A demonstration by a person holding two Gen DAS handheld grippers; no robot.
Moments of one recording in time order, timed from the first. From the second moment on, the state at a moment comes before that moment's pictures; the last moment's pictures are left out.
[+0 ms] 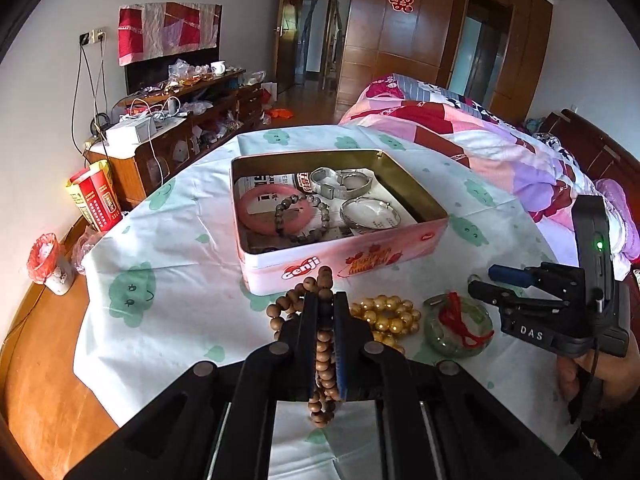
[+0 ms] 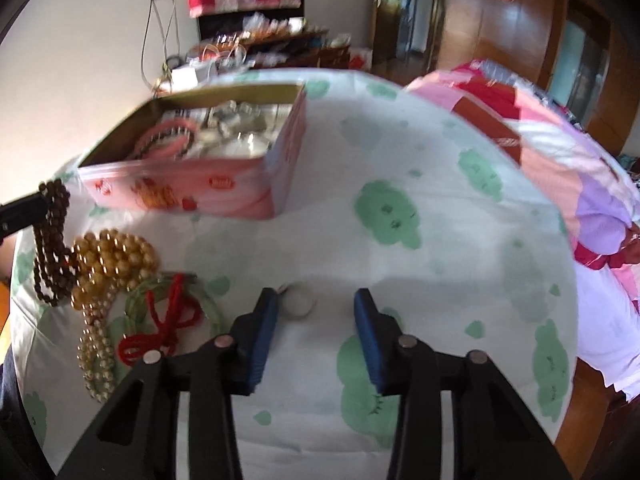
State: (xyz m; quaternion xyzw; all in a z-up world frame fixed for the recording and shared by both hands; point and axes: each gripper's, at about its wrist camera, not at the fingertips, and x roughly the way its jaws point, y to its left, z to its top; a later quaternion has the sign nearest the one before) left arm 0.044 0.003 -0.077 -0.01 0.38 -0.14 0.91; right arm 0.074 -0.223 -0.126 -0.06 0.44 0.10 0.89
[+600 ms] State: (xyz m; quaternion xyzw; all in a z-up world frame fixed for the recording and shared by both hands) left arm 0.048 0.004 -0.078 -0.01 0.38 -0.15 0.91; right arm 0.069 -0.212 -0.124 -0.07 0.44 0.14 0.89
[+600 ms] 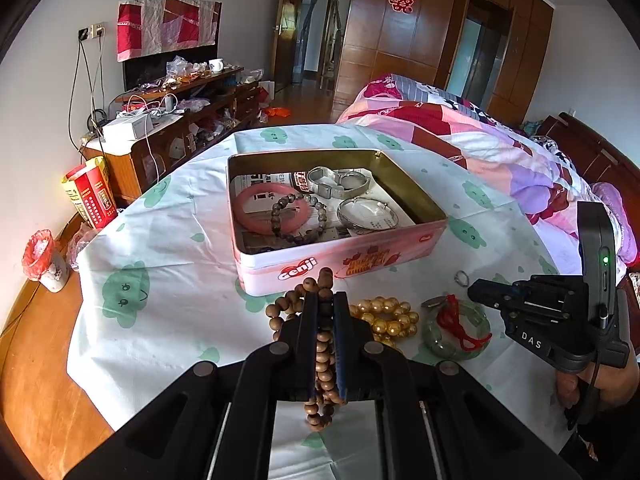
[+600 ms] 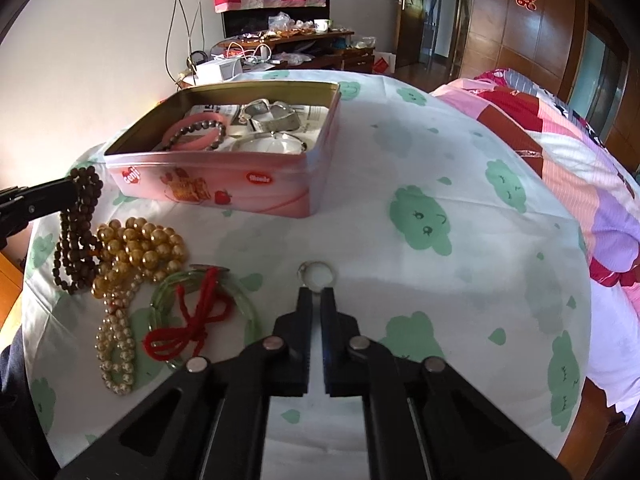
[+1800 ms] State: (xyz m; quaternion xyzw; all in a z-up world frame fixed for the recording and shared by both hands) left arm 0.056 0.009 -0.063 -0.01 0.37 -0.15 0.92; right arm 0.081 -0.206 -0.106 -0.09 0.42 0.18 0.88
